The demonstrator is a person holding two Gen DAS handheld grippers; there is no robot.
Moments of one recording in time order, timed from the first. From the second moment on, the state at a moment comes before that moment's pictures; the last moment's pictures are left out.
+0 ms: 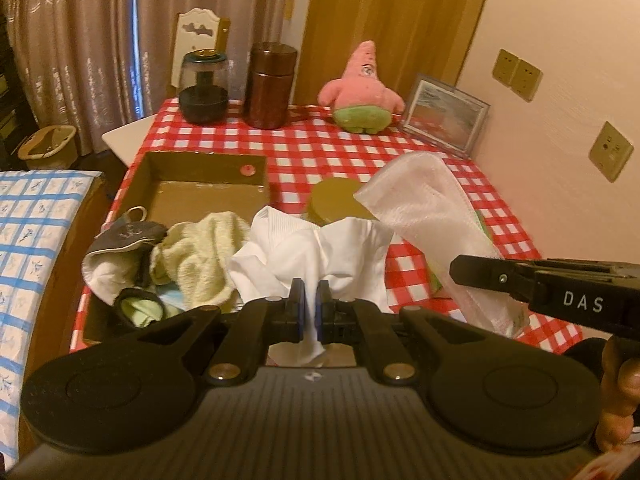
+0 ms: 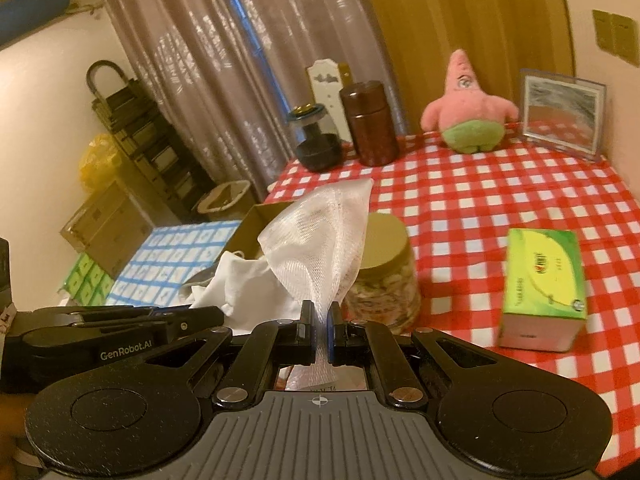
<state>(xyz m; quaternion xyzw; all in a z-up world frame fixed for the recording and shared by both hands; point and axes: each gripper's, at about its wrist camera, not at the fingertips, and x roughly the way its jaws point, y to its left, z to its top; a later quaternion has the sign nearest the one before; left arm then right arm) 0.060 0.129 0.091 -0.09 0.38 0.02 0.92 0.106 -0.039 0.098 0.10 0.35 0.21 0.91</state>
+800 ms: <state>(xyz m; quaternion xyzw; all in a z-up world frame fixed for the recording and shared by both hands) 0.056 0.211 0.059 -0.10 0.41 0.07 0.90 0.162 0.043 0.055 0.09 0.40 0.27 0.87</state>
